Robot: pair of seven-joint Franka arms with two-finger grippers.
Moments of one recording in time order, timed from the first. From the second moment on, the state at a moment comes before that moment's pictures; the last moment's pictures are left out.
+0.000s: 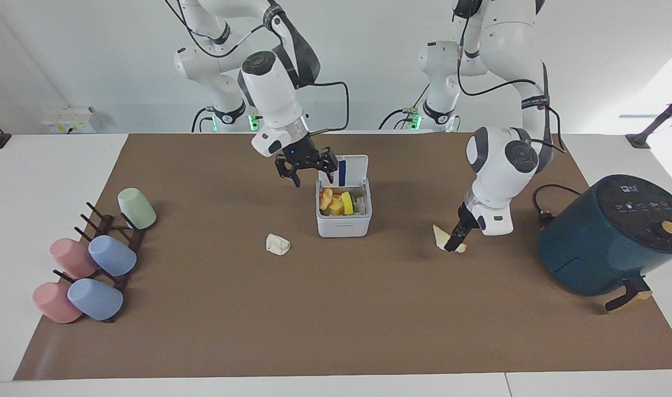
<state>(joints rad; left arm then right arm) -0.18 0.30 -0.06 -1.95 -0.10 2.28 -1.05 0.40 0.00 0.06 -2.10 0.25 2.36 0.42</state>
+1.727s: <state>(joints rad) -0.31 0.31 -0.17 -1.63 -0.05 2.08 -1.00 0.28 0.30 0.06 -2.10 0.09 2.65 -0.35</state>
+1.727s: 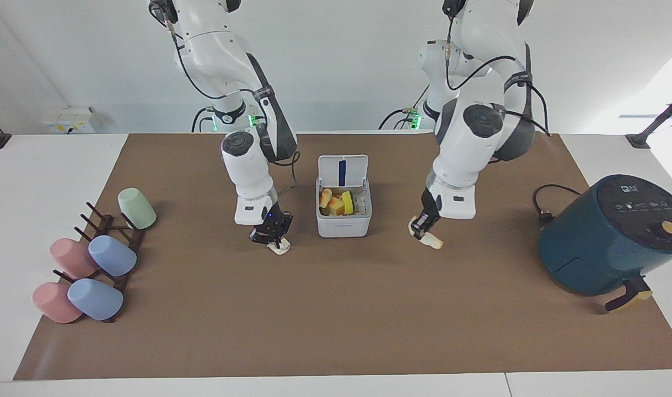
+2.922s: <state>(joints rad) -0.38 0.32 -0.33 -1.73 -0.05 2.10 -0.70 0.25 -0.03 0.06 -2.06 0.09 2.14 -0.02</state>
